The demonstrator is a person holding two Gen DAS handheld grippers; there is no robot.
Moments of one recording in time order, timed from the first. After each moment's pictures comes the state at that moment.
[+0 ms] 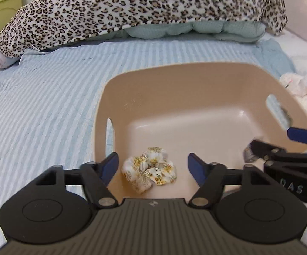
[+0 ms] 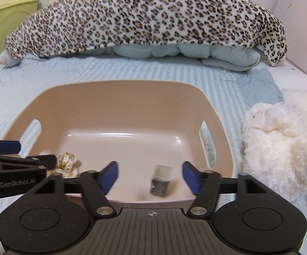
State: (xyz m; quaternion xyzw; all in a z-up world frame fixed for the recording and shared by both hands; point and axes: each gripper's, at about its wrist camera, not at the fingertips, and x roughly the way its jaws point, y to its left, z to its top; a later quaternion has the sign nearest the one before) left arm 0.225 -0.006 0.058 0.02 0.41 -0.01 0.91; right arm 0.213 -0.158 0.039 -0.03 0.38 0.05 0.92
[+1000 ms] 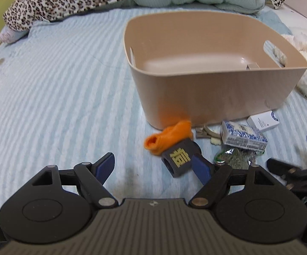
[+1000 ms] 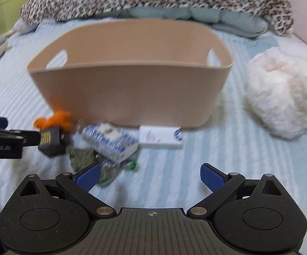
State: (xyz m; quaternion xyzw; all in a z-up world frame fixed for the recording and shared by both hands) left arm 0.140 0.021 0.019 0.04 0.47 -0.01 0.88; right arm 0.123 -0.159 -0.002 -0.05 0.46 0.08 0.88
